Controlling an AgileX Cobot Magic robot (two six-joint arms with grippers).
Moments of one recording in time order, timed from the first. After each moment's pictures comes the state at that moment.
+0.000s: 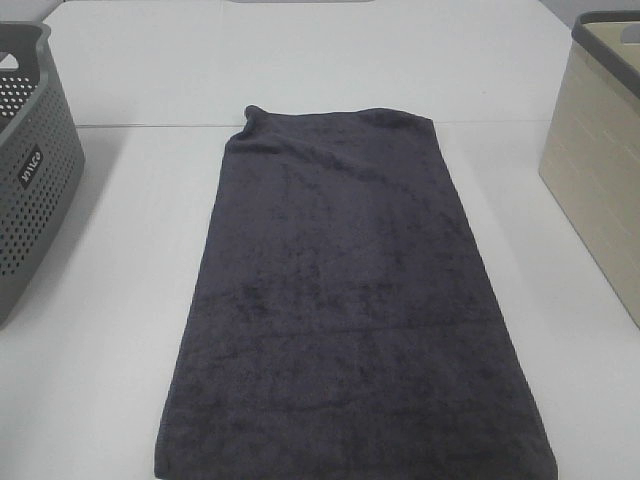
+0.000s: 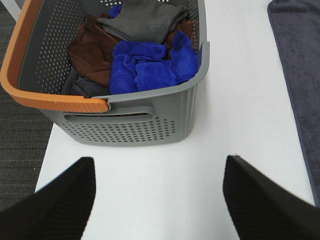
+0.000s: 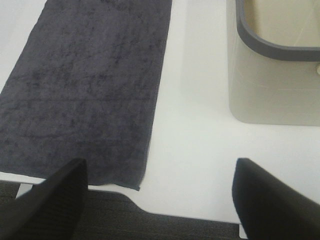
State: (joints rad) left arm 0.04 0.49 -0.80 0.09 1.06 -0.01; right arm 0.13 0.32 -0.78 0.03 1.22 0.09
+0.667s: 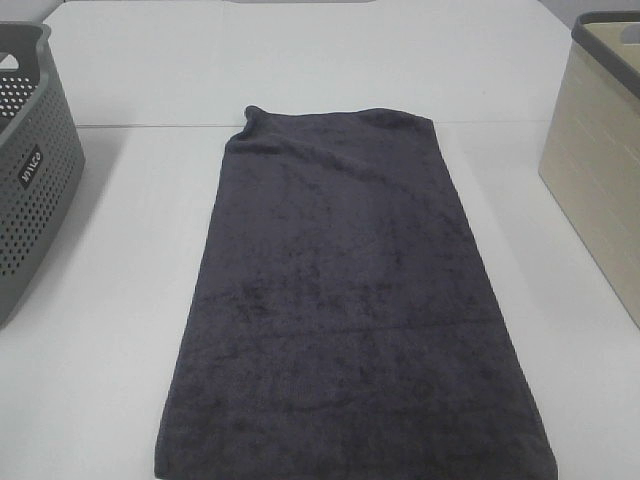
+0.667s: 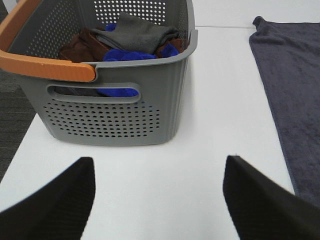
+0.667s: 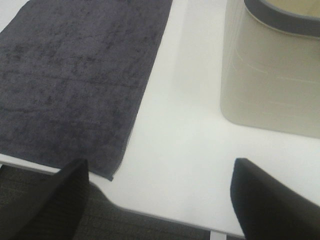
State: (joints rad) left arm 0.04 0.00 -0.51 0.04 1.04 -0.07; right arm 0.13 0.00 -0.55 0.01 1.20 -0.06
